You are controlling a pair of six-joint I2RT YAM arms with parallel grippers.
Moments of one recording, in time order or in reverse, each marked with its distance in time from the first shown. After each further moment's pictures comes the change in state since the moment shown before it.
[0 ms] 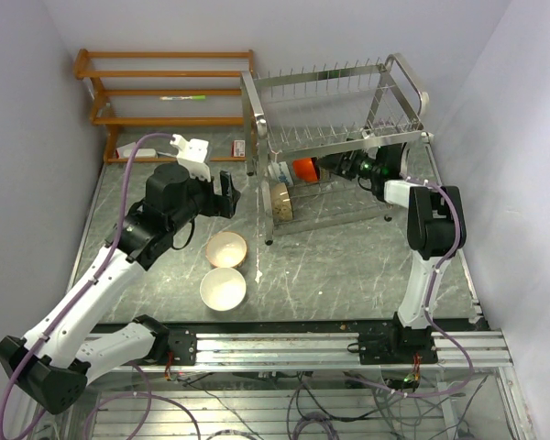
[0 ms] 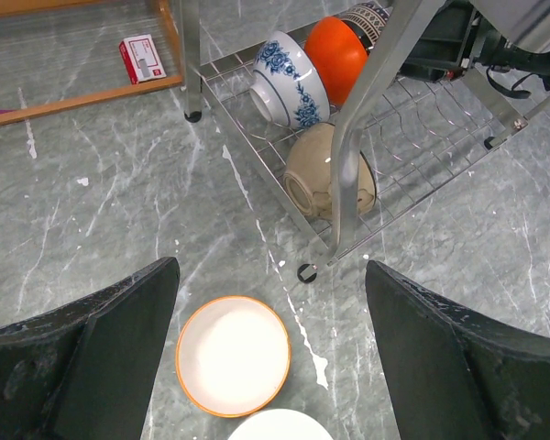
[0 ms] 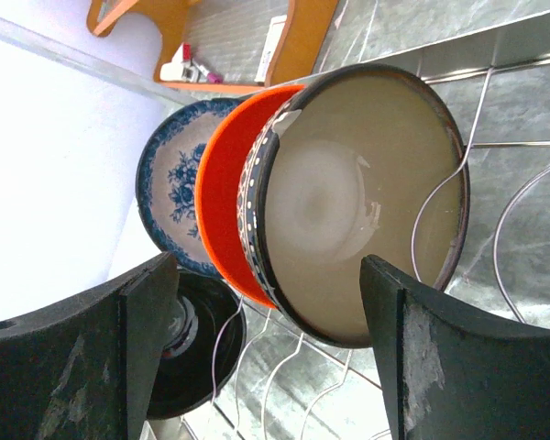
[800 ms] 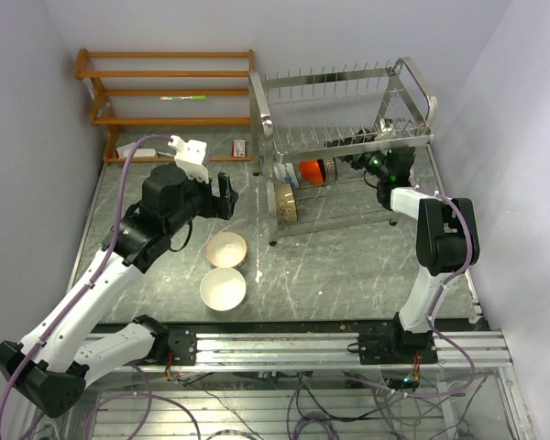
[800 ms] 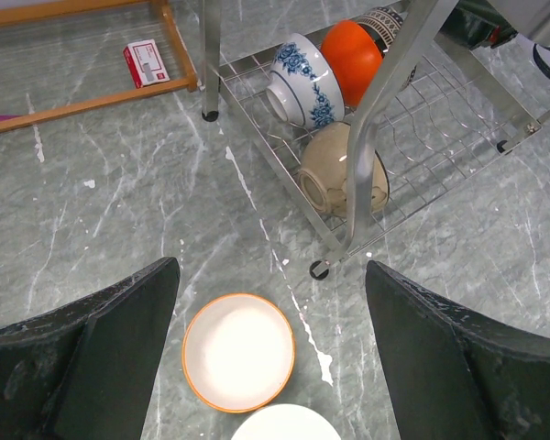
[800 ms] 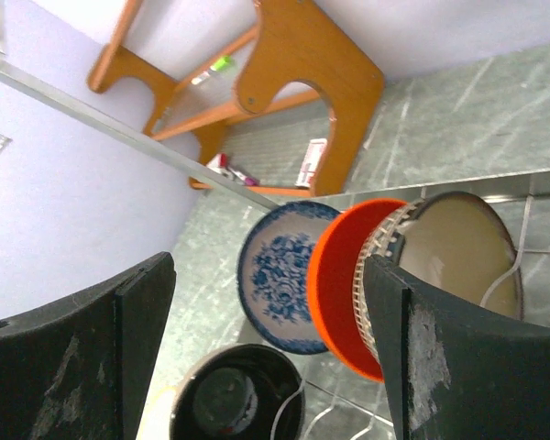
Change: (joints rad) left arm 0.000 -0.024 0.000 -0.014 0.001 0.019; right arm 0.002 -0.195 -0.170 0.248 0.218 0.138
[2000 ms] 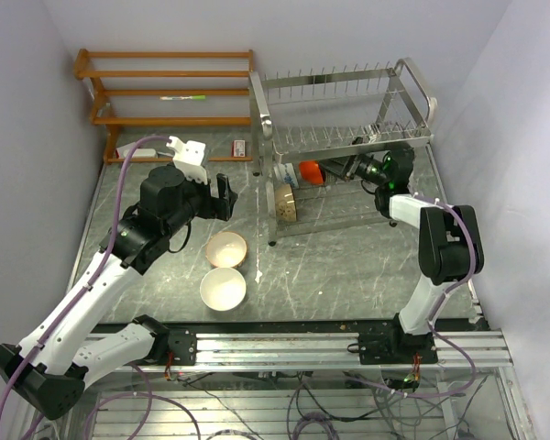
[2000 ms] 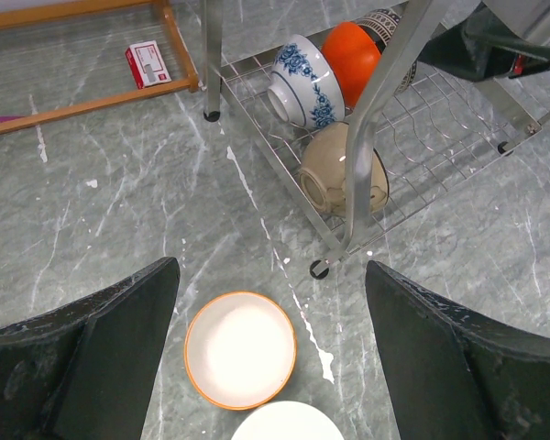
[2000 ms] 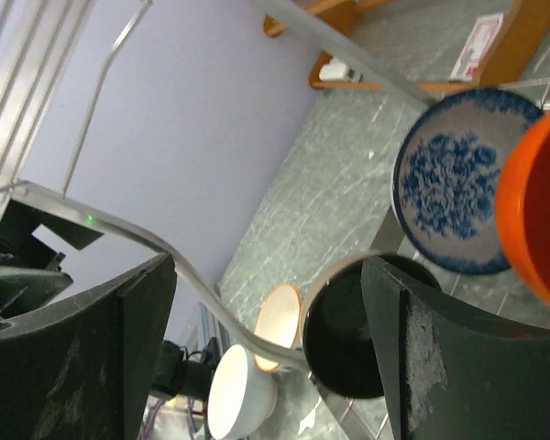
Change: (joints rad) left arm 0.000 -0.014 -0.002 -0.010 -0.001 0.003; right arm 0.036 -0.068 -0.074 0.129 -0.308 0.243
